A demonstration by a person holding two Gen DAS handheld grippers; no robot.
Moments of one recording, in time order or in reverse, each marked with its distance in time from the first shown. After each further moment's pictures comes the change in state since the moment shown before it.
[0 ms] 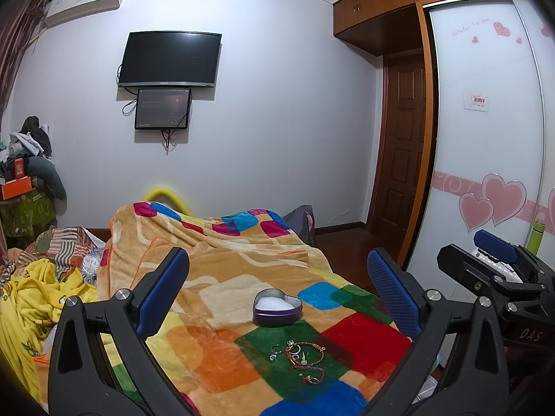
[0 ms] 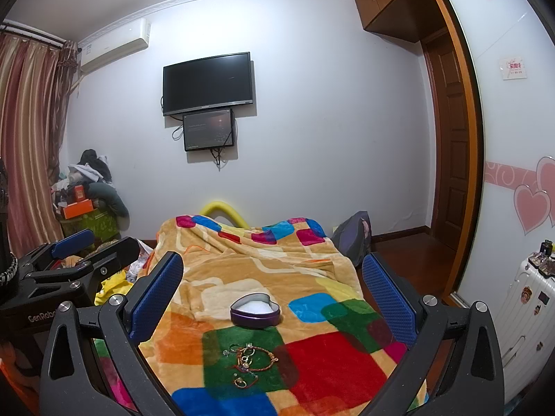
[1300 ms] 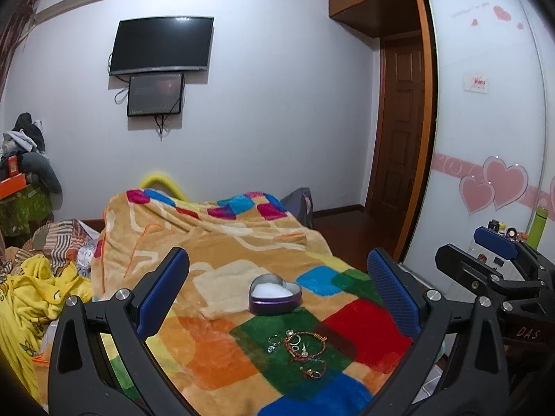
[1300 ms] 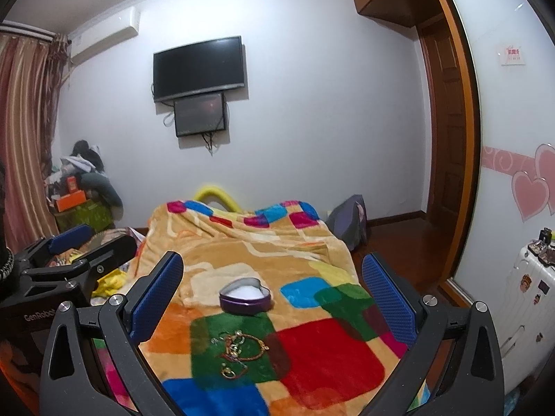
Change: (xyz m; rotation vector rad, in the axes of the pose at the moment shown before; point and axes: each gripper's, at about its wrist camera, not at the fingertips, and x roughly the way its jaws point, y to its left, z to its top) left arm 0.030 -0.004 -0.016 0.016 0.079 -0.008; right arm 0.016 -0.013 -0.010 0.016 0.078 -0.024
